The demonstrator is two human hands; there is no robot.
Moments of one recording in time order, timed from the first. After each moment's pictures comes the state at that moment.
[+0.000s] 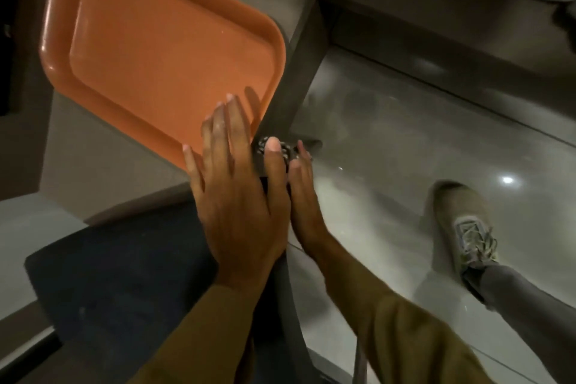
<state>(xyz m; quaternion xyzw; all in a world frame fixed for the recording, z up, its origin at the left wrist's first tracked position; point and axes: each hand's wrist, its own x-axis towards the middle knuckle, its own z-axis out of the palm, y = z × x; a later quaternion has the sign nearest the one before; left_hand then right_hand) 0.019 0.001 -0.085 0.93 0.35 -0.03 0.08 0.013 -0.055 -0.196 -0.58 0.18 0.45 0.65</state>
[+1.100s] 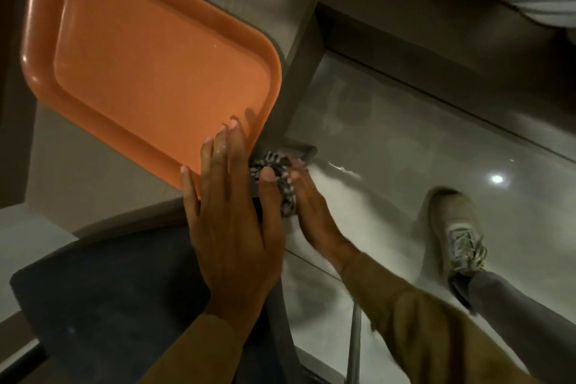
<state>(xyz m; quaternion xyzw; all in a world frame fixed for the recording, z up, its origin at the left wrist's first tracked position) 0.017 0.003 -0.081 0.93 0.35 -0.05 0.13 0.039 -0.077 -0.207 -0.58 0.14 0.51 0.62</state>
